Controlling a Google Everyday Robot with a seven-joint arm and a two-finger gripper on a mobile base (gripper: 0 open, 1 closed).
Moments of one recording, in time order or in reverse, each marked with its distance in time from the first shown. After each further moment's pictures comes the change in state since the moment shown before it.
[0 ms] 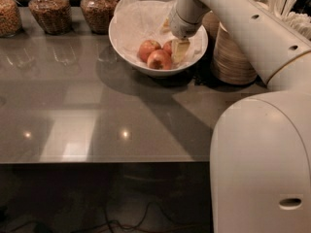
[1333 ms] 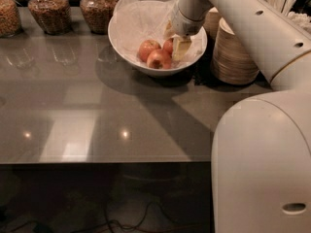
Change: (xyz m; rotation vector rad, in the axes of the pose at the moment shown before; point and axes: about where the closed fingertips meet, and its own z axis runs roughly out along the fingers) arm 0.000 0.008 -0.016 -0.030 0.005 0.022
